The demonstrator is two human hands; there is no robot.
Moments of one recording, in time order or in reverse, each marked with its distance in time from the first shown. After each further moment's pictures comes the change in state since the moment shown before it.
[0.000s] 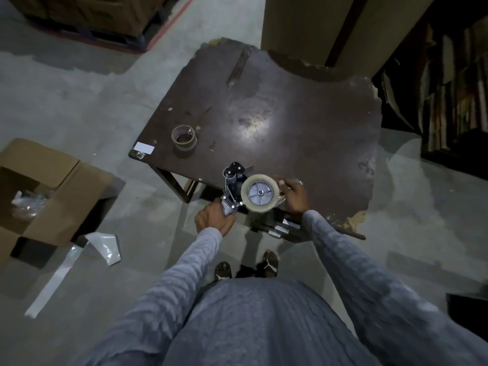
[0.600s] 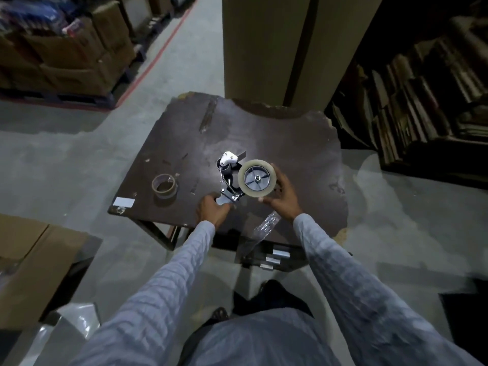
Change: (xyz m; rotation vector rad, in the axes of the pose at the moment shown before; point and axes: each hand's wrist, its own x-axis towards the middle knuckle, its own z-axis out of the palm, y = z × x) left_hand 0.067 0.085 -0.070 -0.544 -0.048 0.058; right_hand 0.014 -0.065 -0.036 0.270 0.144 -0.317
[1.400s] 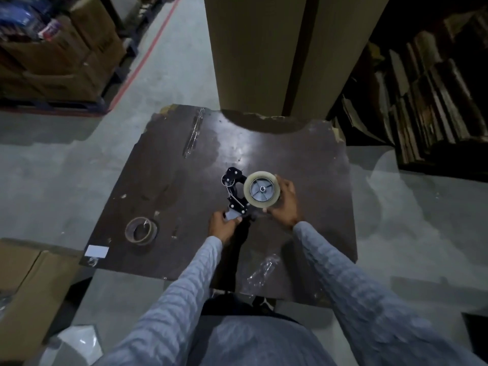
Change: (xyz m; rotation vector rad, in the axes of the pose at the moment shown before) left_hand 0.136 0.075 0.106 -0.084 -0.133 -0.086; right_hand 0.178 0.041 -0.058 -0.322 -0.004 0.121
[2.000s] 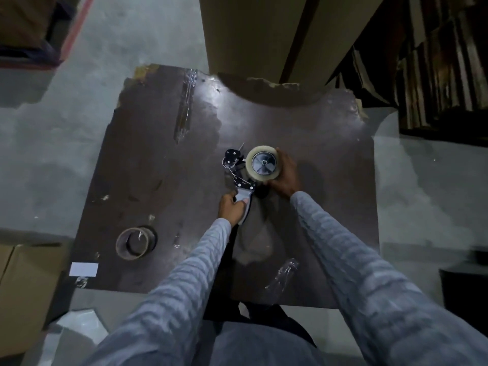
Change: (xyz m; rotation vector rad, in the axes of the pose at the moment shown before) left_hand 0.137 -0.009 0.009 0.054 -0.199 -0.138; right_hand 0.137 -0.008 0.066 -0.220 0.024 0.127
